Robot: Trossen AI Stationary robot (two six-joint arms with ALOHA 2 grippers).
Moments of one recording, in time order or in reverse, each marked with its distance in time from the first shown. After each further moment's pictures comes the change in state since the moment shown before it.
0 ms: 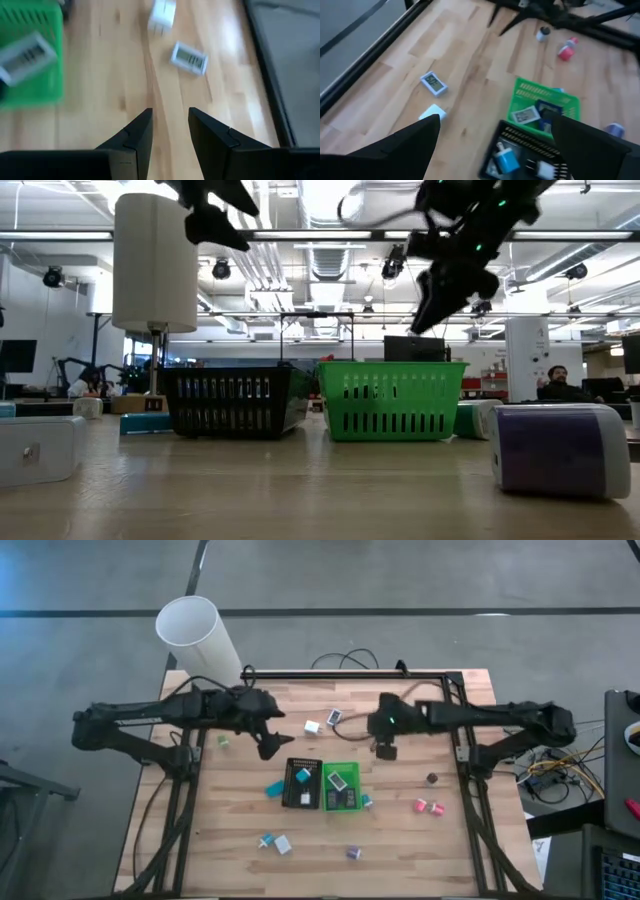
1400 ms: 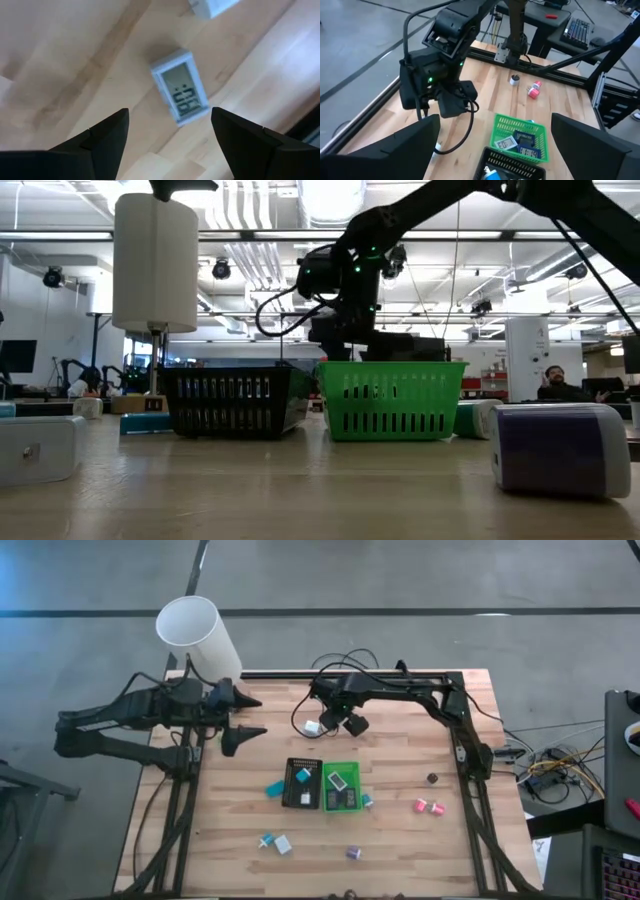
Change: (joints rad) left arm -0.026 -0.293 -0.012 0.001 0.003 0.067; right arm -0.136 0.855 0.892 -0.509 -0.025 -0.814
